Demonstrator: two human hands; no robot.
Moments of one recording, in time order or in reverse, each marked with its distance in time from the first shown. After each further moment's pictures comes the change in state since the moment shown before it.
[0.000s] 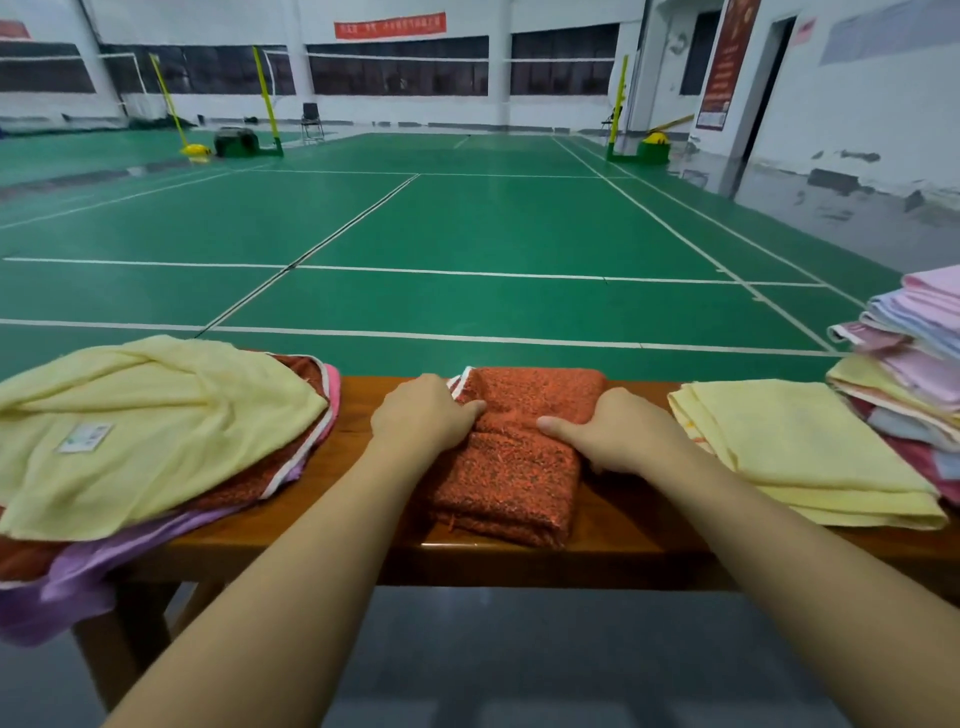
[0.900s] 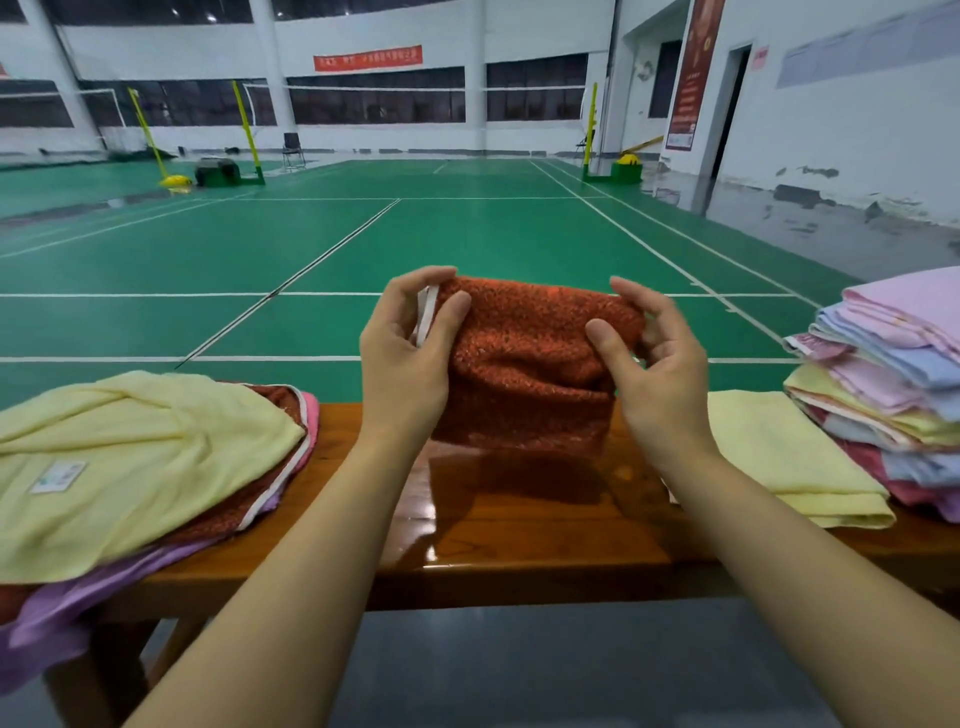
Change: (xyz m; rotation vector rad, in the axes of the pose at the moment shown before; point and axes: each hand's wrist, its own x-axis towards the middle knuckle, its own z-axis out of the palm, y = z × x) left_hand -0.037 0.043 -0.054 -1.189 0.536 0.596; right_hand -0.022 0.016 -0.041 1.114 0.685 -0.544
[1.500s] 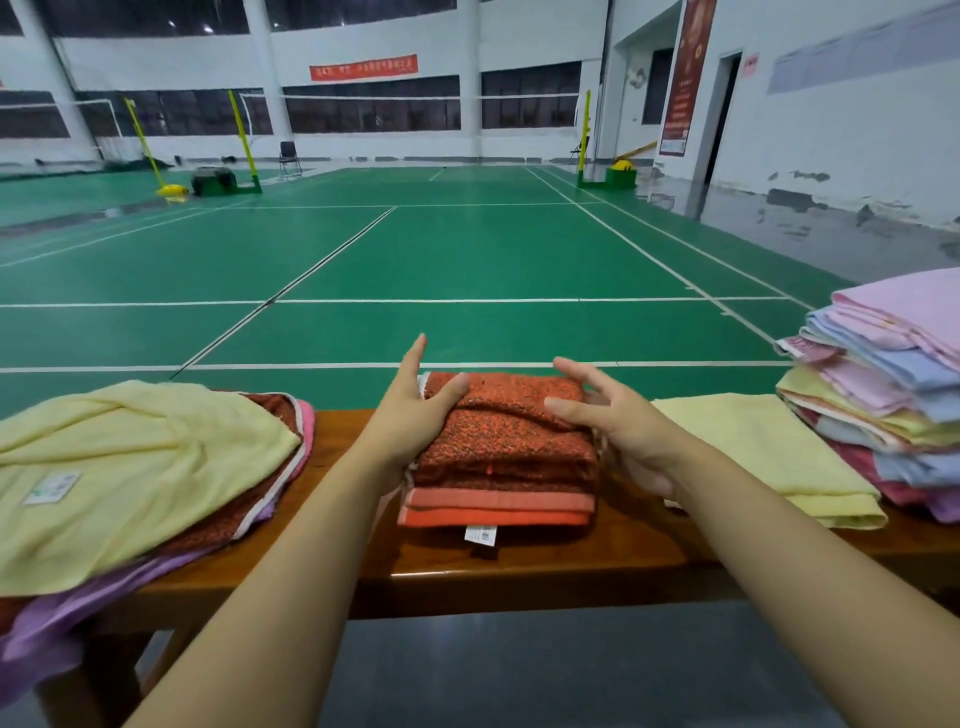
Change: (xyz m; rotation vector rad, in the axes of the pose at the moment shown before) left_hand -0.007 -0.056 -0.019 0.157 -0.383 -0.654; right_hand -0.003 0.027 -0.005 0.260 -0.440 0.748
